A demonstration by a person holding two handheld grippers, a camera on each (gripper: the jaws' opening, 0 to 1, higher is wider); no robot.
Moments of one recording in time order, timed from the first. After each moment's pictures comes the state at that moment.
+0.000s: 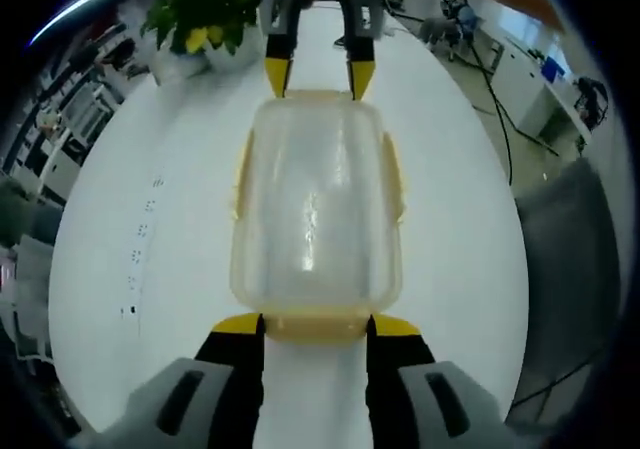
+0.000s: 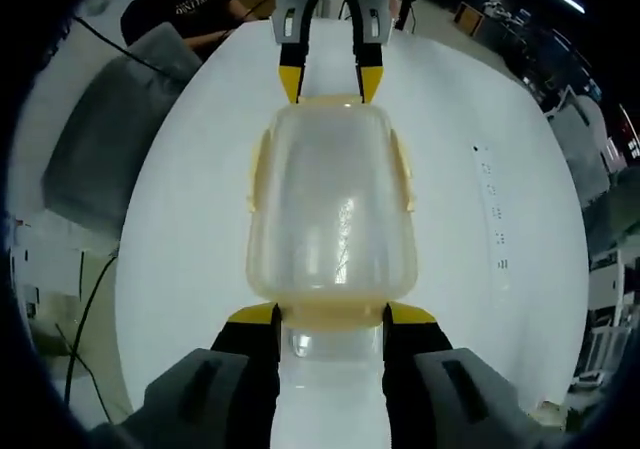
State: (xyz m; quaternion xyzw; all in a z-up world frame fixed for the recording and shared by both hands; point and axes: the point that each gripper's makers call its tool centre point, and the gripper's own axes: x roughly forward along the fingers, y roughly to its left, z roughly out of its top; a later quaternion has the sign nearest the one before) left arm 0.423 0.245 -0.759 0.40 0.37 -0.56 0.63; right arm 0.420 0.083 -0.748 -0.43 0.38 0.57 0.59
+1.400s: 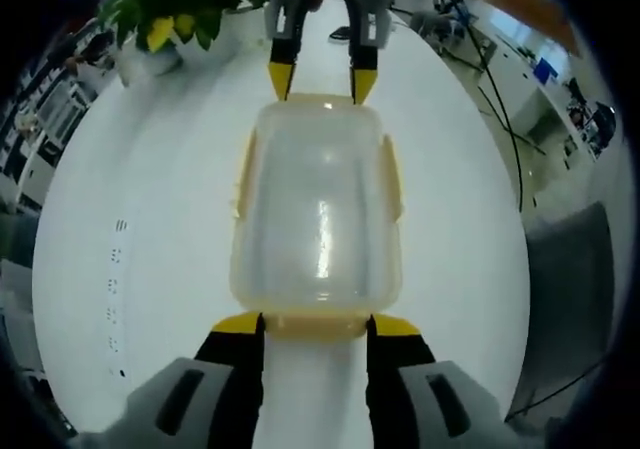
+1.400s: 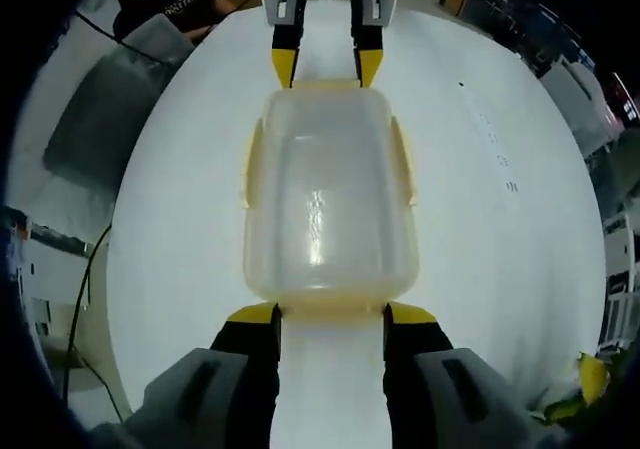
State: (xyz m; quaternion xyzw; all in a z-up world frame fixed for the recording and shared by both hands) left arm 0.431 0.174 -0.788 0.40 0.40 -0.57 0.59; right arm 0.428 0.013 -0.792 -0.40 0.41 0.55 0.60
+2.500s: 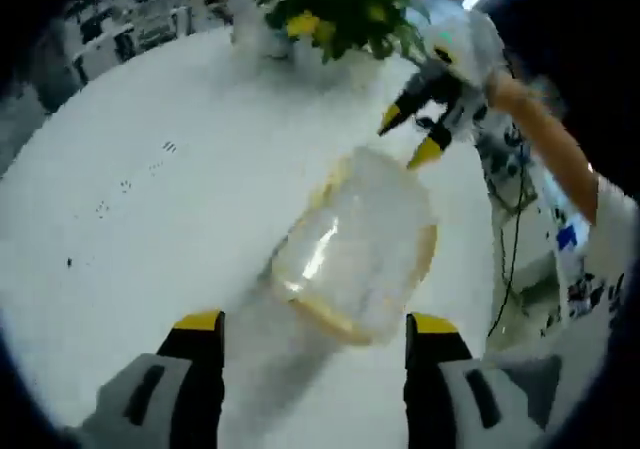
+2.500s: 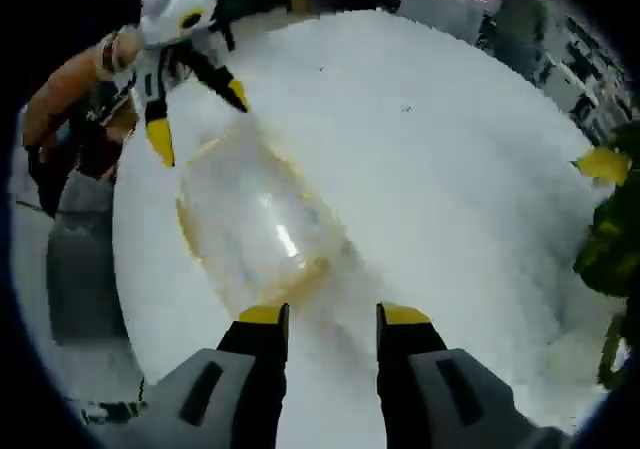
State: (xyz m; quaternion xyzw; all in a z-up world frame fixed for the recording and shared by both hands) left arm 0.461 0.169 -0.755 -0.02 0.48 -0.47 0.74; right arm 0.439 0.004 -0.758 -0.02 0.48 0.37 0.80
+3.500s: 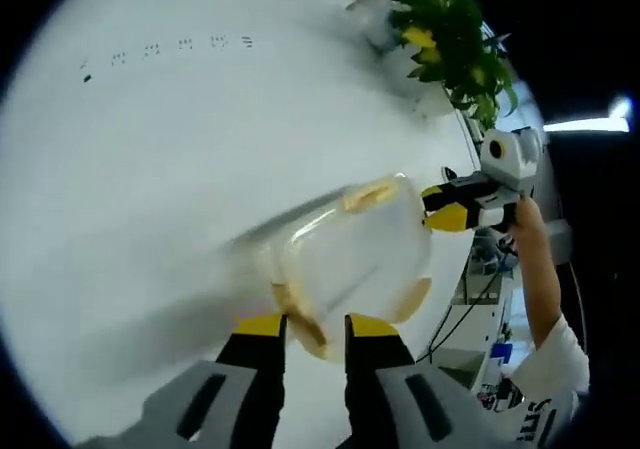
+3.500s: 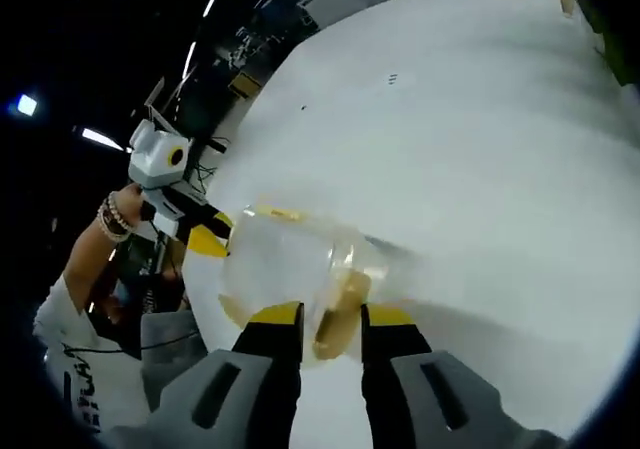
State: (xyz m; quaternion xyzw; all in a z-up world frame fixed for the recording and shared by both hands) left arm 0.378 0.213 -0.785 -0.07 0.65 -0.35 0.67; right arm 0.405 0.054 -0.785 0.18 0.54 0.35 0.75
